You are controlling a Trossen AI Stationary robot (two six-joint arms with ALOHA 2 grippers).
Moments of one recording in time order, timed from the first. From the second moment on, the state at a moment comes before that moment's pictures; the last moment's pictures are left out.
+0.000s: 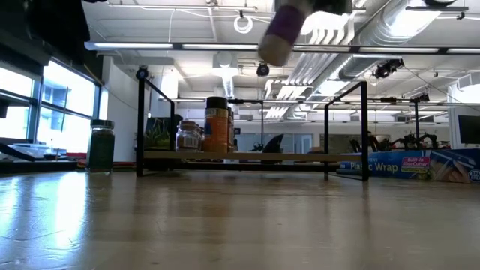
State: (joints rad) left arm -0.51 1.10 0.99 -1.05 -0.40 -1.12; right arm 0.11 1.53 1.60 -1.02 0.05 0.52
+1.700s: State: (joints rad) left arm -0.47 1.09 0.99 -1.04 -0.41 -1.11; right arm -0.11 2.24 2.26 -1.23 0.11 0.54
